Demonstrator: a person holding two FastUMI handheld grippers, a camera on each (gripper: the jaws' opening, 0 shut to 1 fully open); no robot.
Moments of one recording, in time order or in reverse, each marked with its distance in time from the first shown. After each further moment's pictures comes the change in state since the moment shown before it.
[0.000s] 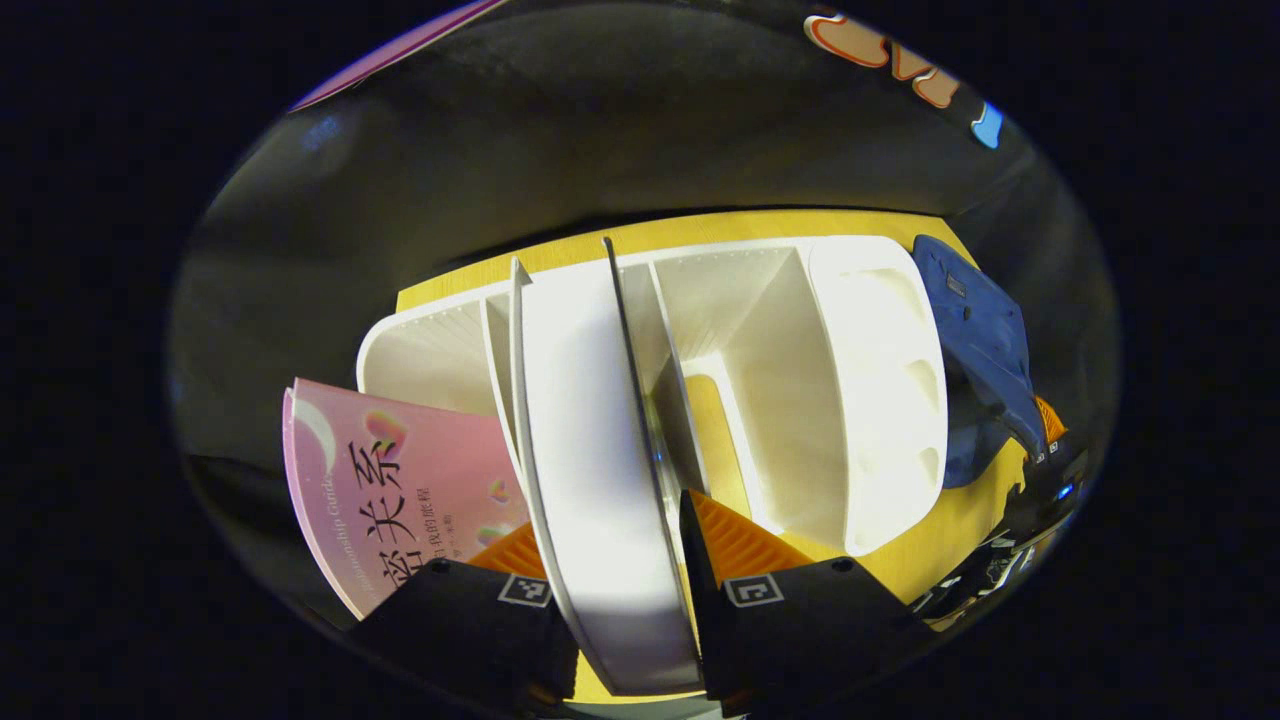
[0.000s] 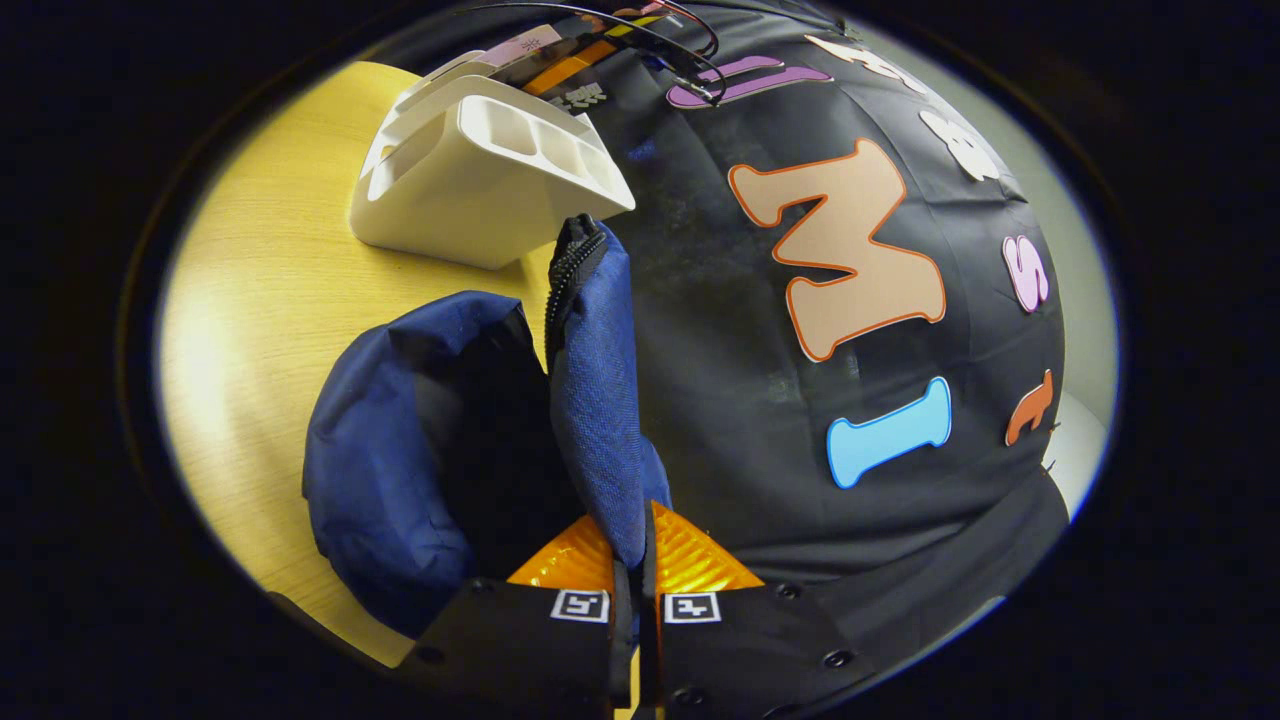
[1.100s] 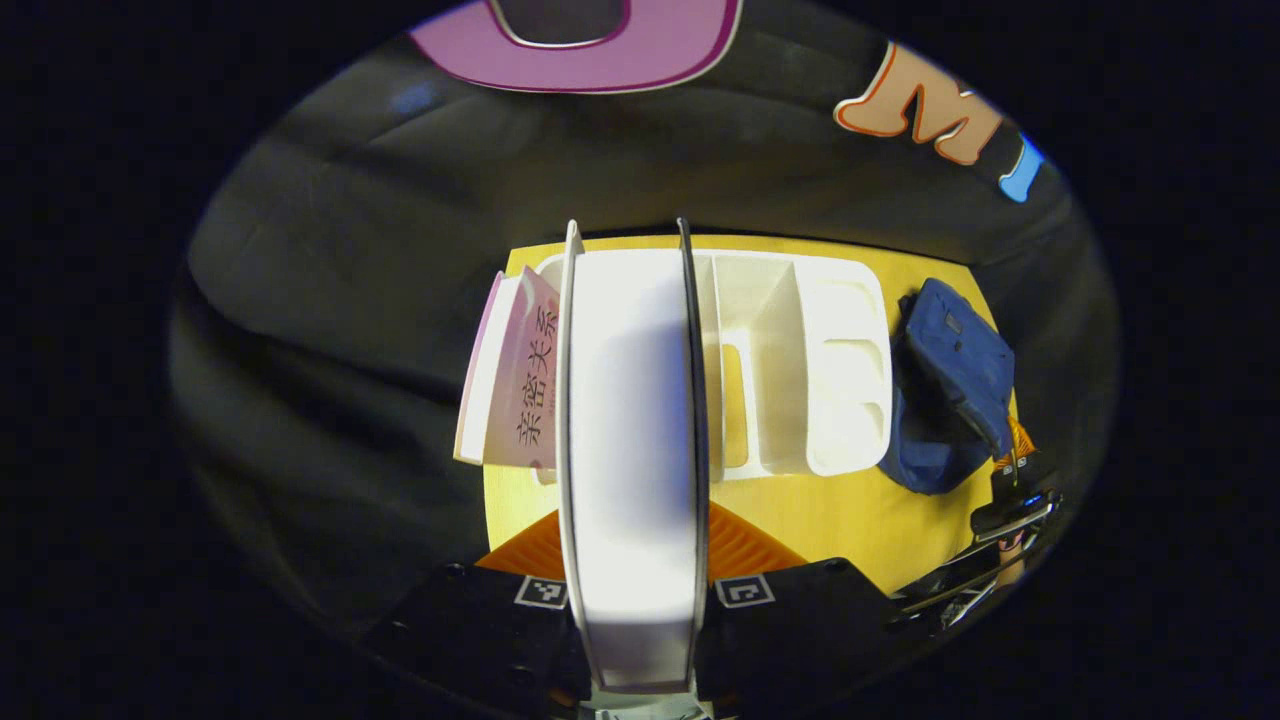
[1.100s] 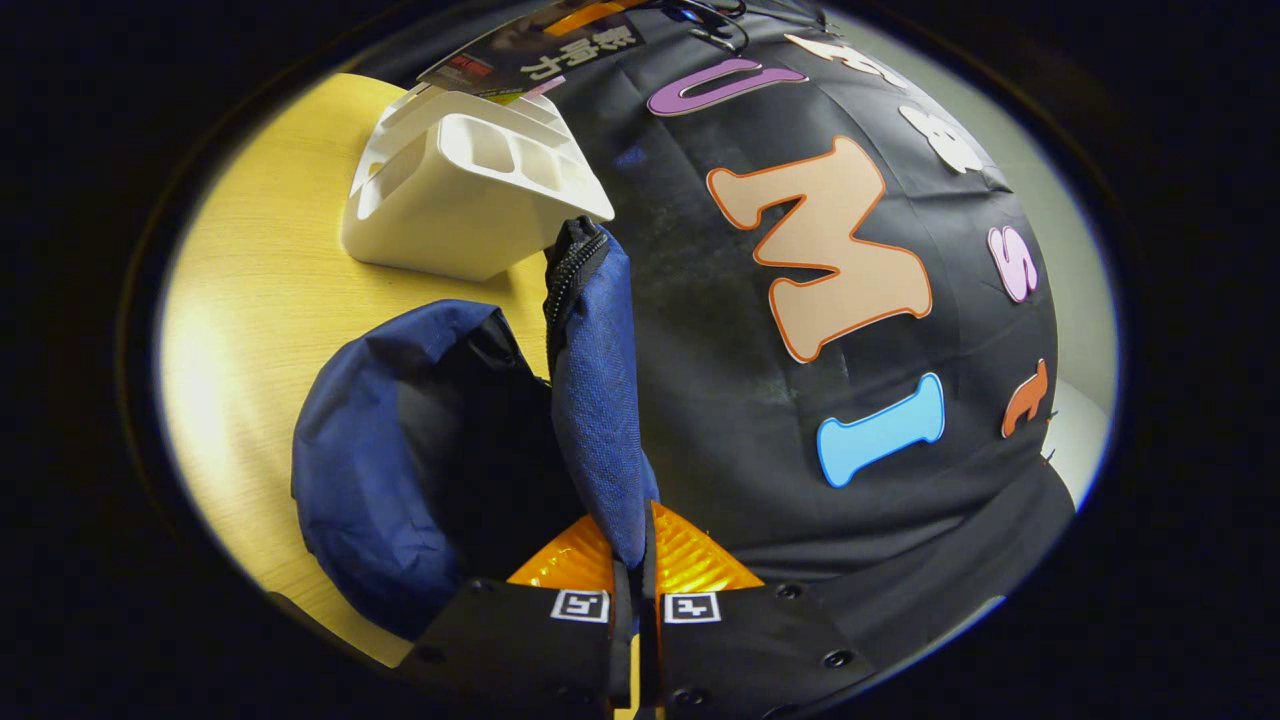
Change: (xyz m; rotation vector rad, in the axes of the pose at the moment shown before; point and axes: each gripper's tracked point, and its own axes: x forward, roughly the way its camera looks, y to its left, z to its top) left arm -0.155 0.001 -0.070 -0.206 -0.073 0.086; right arm -0.008 -0.016 -0.005 0.035 -0.026 -0.010
